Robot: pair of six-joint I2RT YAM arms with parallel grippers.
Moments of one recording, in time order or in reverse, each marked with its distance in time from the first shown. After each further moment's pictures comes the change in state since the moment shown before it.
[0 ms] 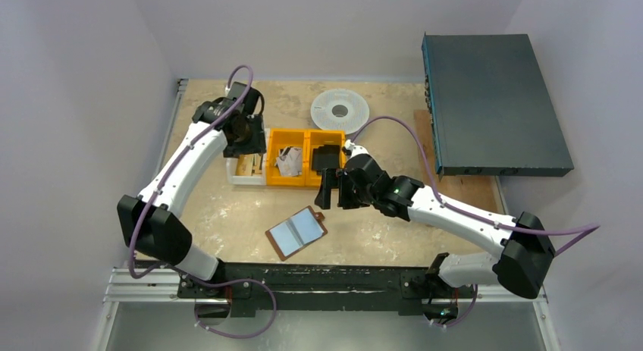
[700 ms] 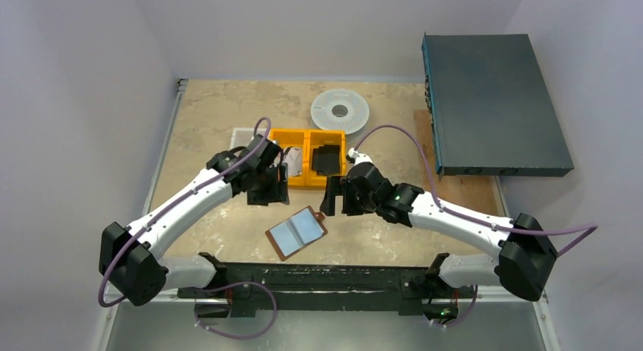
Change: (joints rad) left arm -0.258 -0.280 -0.443 0.151 0.223 -0.174; right arm -0.003 -0.026 -0.105 0.041 0.010 0.001
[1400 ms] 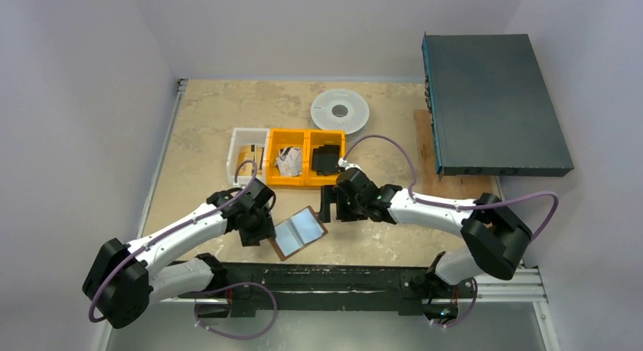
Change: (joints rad) left arm -0.078 -0.188 -0.476 0.116 -0.028 -0.337; right arm -0.005 0.200 -0.045 0.115 -0.050 0.001
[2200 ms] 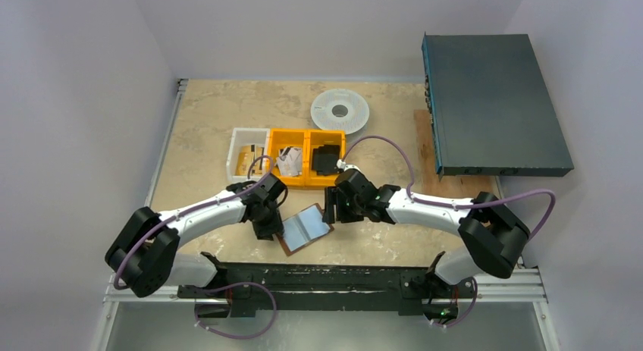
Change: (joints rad) left arm -0.001 0.215 0.013 0.172 0.034 -0.016; right arm 0.006 0.025 0.001 -0.002 -0.004 -0.010
